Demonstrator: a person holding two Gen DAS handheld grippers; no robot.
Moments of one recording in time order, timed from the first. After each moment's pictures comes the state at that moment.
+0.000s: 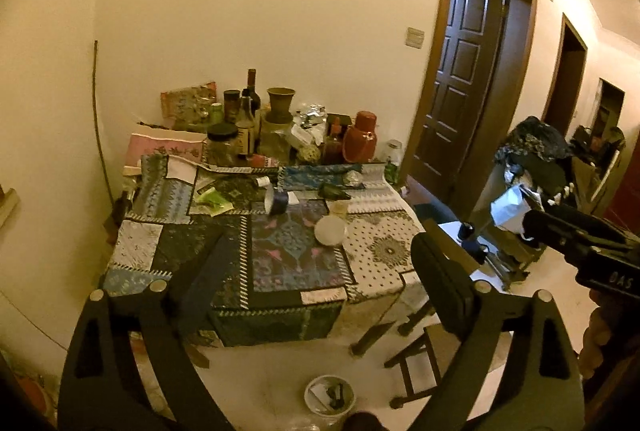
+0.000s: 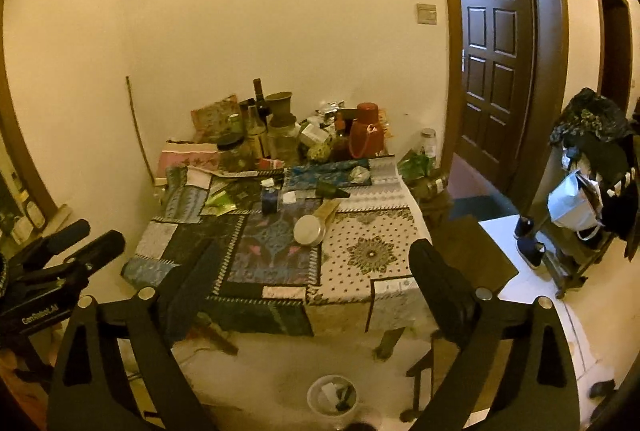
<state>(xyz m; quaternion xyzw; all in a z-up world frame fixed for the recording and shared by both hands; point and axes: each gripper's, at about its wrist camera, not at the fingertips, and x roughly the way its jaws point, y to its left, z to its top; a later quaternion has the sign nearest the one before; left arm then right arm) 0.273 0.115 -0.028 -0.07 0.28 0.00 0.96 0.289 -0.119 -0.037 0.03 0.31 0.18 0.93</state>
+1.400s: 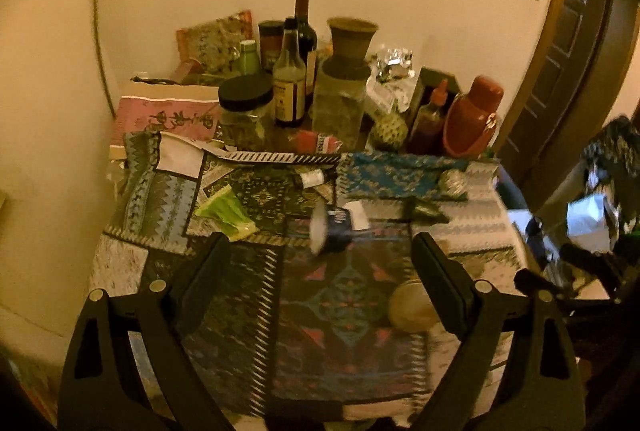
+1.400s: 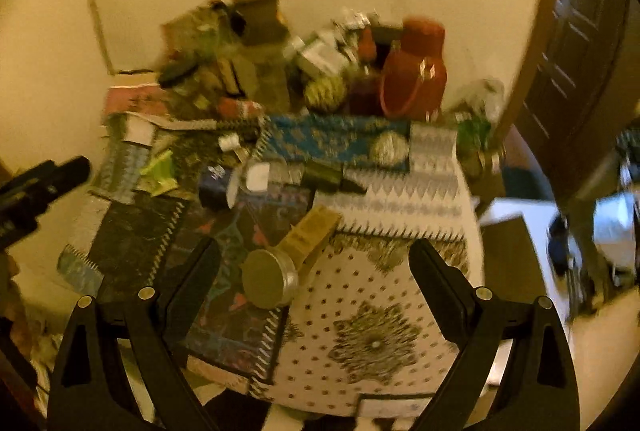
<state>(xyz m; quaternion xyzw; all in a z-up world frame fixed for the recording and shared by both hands) 0.567 0.184 -0.118 -0.07 0.41 0.11 0.90 0.549 -0.029 -0.163 -0.03 0.48 0.20 0.85</state>
